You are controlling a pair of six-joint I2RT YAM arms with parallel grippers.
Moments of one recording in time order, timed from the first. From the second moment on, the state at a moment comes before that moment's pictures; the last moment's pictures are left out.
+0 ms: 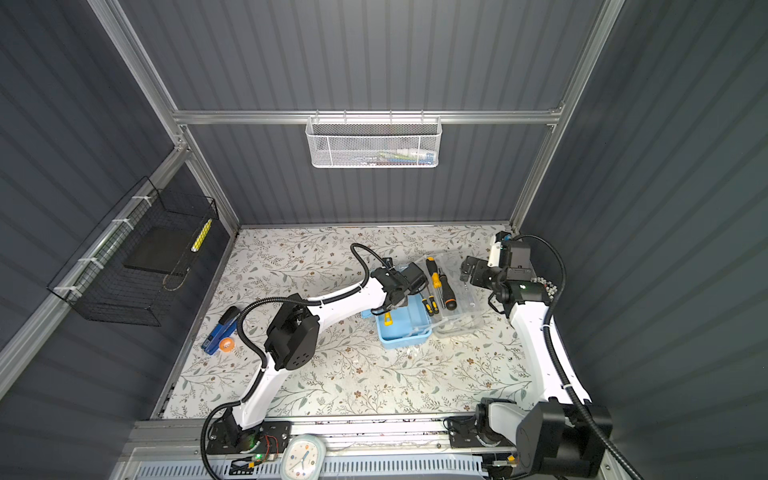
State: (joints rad) left arm -0.96 2.31 1.99 -0.94 -0.51 -0.93; right arm -0.08 1.19 1.05 -0.55 -0.15 0.21
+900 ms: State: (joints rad) left arm -0.96 2.22 1.95 -0.86 -0.54 -0.92; right arm -0.09 1.26 1.05 -0.56 -0.13 0.20
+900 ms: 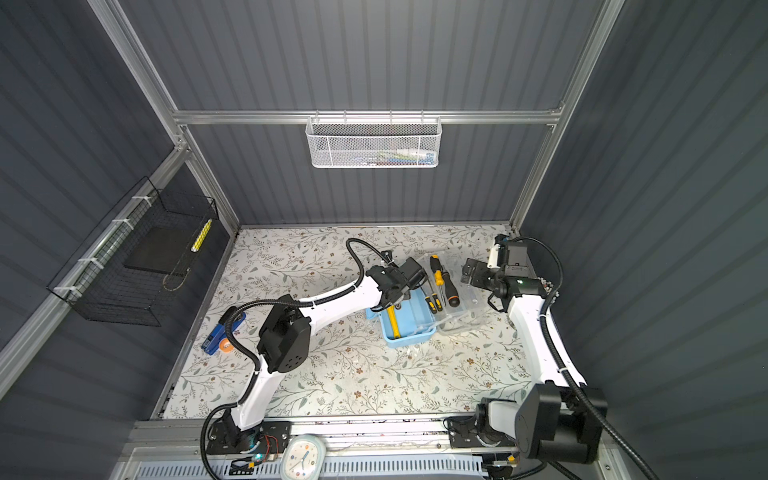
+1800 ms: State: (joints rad) left arm -0.87 1.90 1.57 -0.65 -0.20 -0.70; right arm -0.19 1.47 1.09 -0.47 -0.31 0.08
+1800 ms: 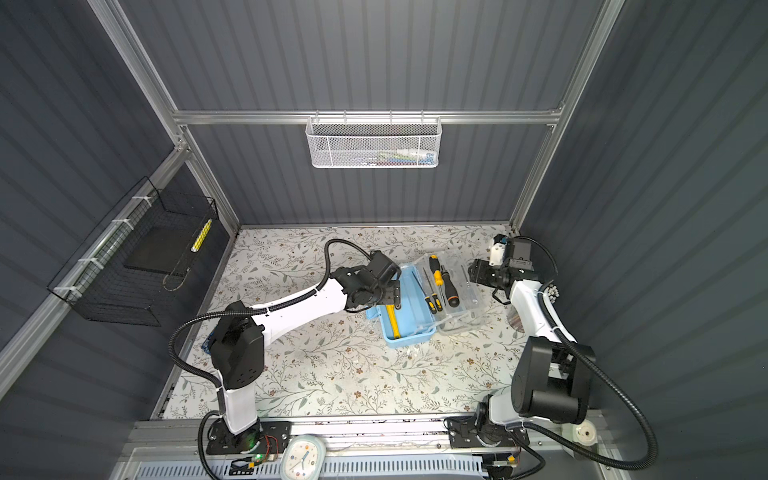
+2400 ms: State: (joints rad) left arm -0.82 1.90 1.56 -0.58 0.00 -0.56; right arm -0.18 1.49 1.17 -0.61 -0.24 -0.05
